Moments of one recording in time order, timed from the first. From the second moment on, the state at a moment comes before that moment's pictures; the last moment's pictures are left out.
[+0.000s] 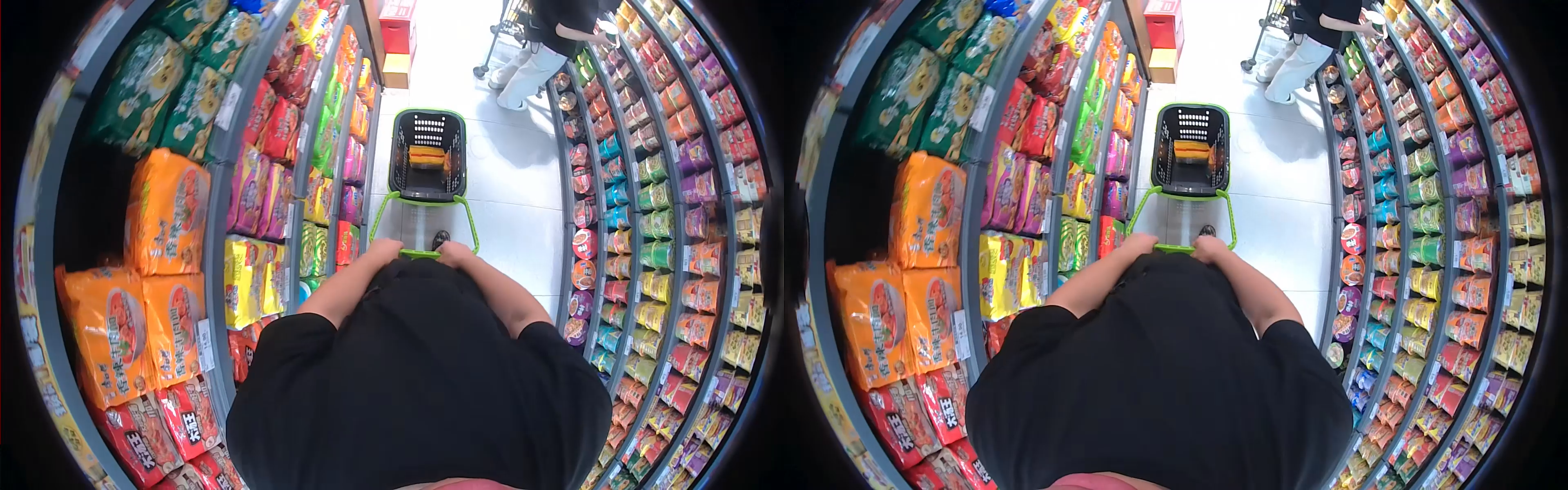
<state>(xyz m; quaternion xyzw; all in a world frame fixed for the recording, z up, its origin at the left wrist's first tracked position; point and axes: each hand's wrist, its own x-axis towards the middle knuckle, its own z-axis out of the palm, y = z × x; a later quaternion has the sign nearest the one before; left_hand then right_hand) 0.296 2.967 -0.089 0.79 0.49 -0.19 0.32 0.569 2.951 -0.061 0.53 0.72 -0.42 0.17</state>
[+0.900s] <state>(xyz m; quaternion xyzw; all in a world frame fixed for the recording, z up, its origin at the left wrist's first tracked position) 0.282 2.516 -0.067 0.75 0.57 -0.10 0.32 0.547 2.535 -0.095 0.54 0.74 -0.34 0.22</state>
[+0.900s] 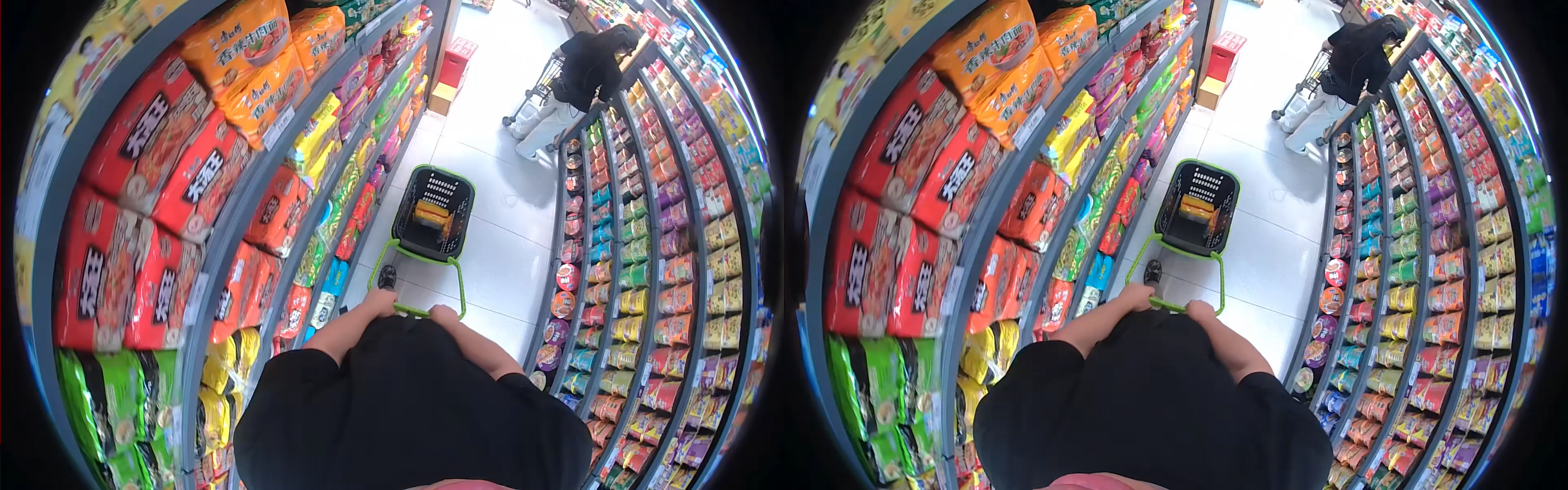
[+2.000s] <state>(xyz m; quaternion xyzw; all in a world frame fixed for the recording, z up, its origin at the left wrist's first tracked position) 0.217 1.802 -0.044 0.74 0.56 -0.09 0.35 0.487 1.809 -0.025 0.55 0.71 -0.37 0.22</state>
